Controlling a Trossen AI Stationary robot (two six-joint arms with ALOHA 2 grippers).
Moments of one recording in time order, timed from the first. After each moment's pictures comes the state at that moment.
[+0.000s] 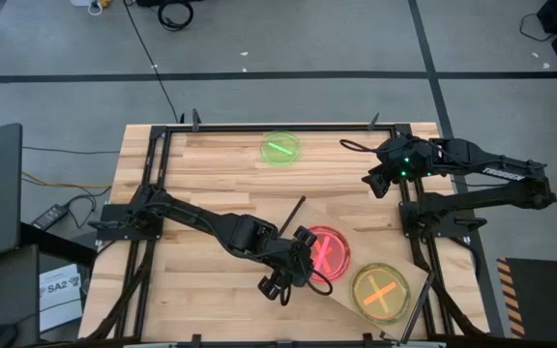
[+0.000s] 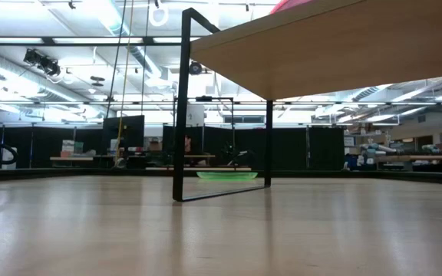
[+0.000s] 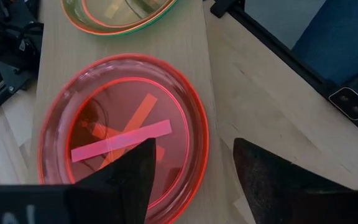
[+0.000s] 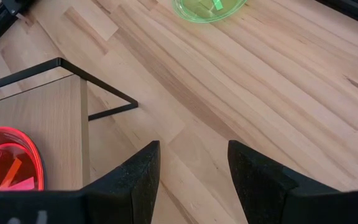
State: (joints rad) left arm -0.36 2.05 2.05 -0.86 -0.06 0.38; right arm -0.21 0.80 0.96 -1.03 0.08 0.61
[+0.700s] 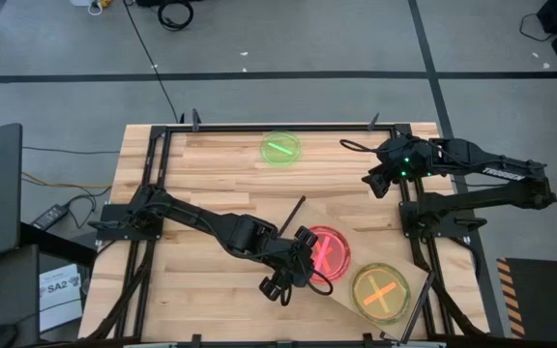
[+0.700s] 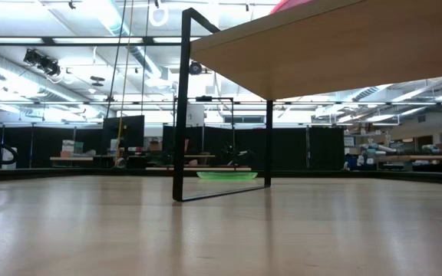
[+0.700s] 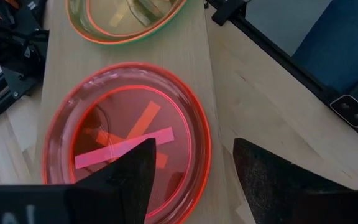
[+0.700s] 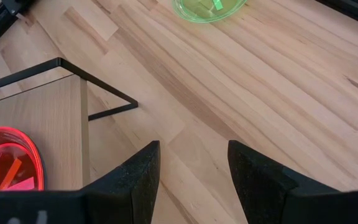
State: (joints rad) left arm -0.36 2.05 2.05 -0.84 -0.06 0.38; right arm -0.21 0.80 0.96 -1.03 0.08 0.61
